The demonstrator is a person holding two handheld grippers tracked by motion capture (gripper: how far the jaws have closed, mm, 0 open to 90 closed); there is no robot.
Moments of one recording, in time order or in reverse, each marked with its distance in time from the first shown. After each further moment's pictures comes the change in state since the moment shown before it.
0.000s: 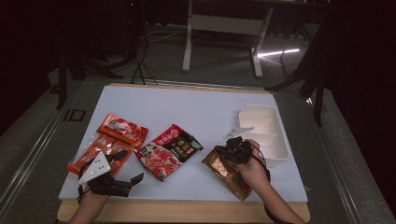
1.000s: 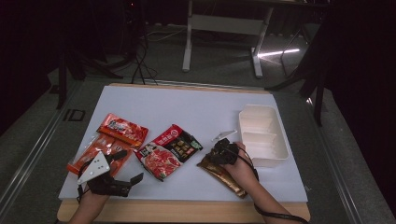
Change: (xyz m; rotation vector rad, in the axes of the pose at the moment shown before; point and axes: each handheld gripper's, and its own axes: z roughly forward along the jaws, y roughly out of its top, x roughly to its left) left arm 0.000 0.000 -0.001 -0.009 -0.006 -0.003; right arm -0.010 -0.016 0.069 0.133 -0.034 0.012
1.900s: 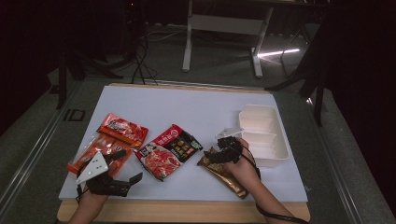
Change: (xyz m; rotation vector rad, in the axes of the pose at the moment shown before) left arm 0.001 0.001 -0.002 -0.016 -0.002 -0.013; right arm 0.005 0.008 -0.026 -0.142 -0.033 0.024
